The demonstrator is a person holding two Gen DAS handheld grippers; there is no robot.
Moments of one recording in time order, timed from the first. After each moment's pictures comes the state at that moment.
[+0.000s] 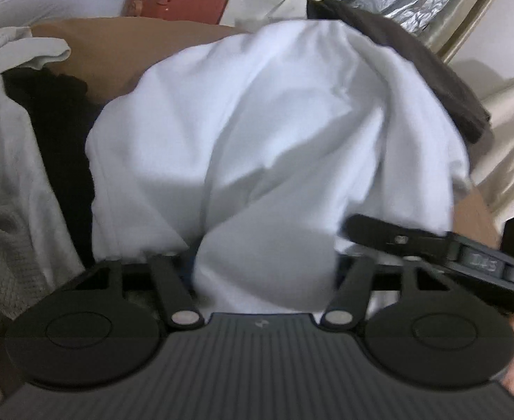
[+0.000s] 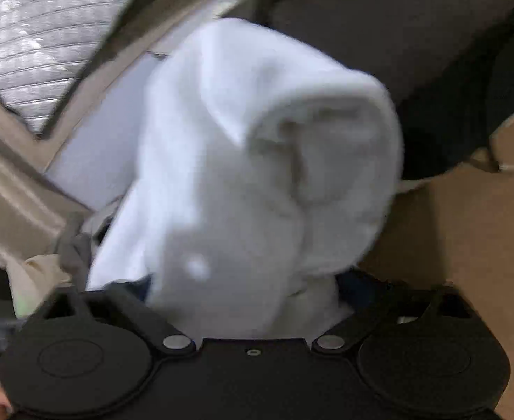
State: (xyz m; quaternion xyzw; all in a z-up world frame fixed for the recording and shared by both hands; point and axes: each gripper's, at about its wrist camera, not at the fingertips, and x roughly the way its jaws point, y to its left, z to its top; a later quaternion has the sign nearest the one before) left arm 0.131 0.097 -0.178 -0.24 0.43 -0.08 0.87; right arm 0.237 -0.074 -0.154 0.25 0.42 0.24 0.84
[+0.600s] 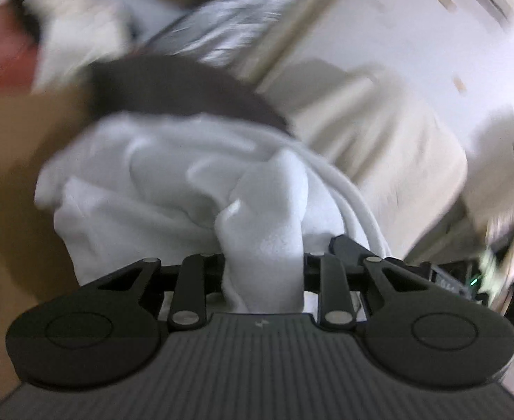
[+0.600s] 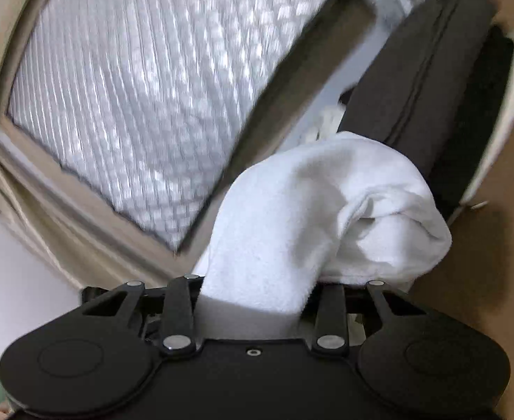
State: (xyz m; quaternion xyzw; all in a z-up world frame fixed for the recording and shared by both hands) left arm 0.089 -0.011 -0.028 -0.21 0.33 -0.32 0.86; right arm 0.082 -0.183 -0.042 0.43 0.21 0.29 0.83
